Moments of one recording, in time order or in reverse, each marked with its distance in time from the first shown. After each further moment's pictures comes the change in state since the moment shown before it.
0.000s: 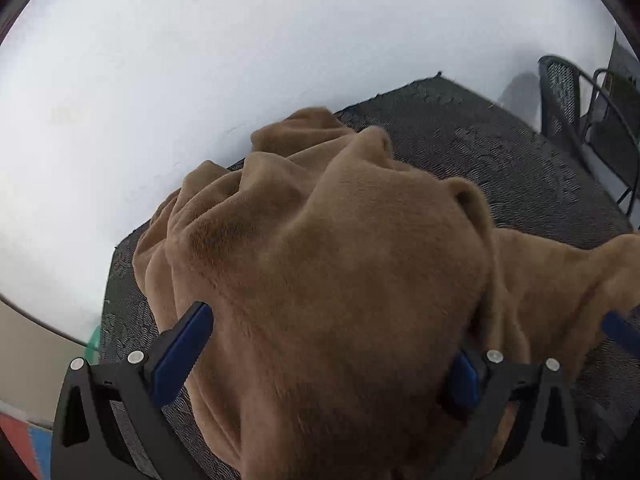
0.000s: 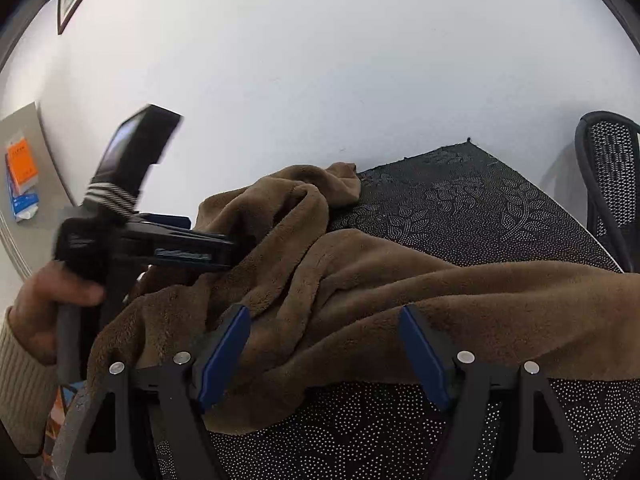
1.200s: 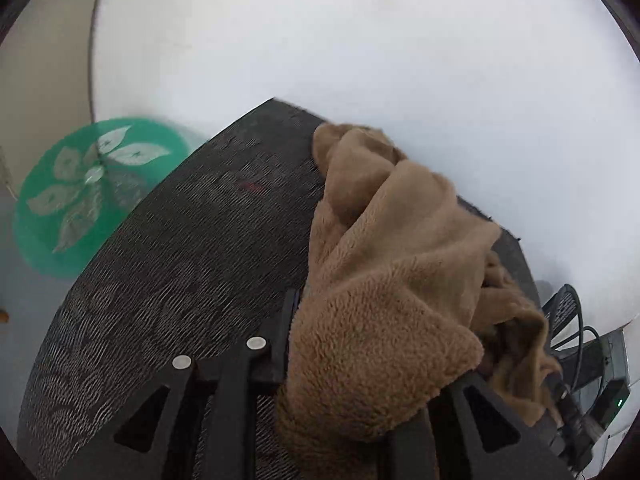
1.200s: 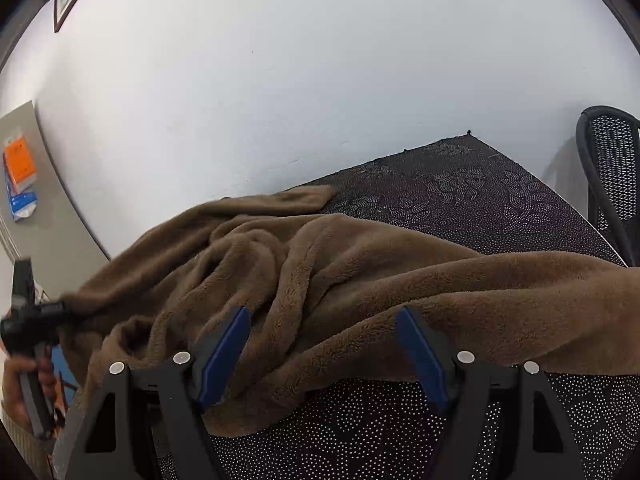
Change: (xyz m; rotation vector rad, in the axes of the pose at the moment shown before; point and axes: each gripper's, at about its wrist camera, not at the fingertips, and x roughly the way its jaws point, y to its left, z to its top) left arm -0.068 0.219 -0.259 -0.889 -0.116 -0.160; right arm 0.003 0.001 -0.002 0.016 0.026 0.004
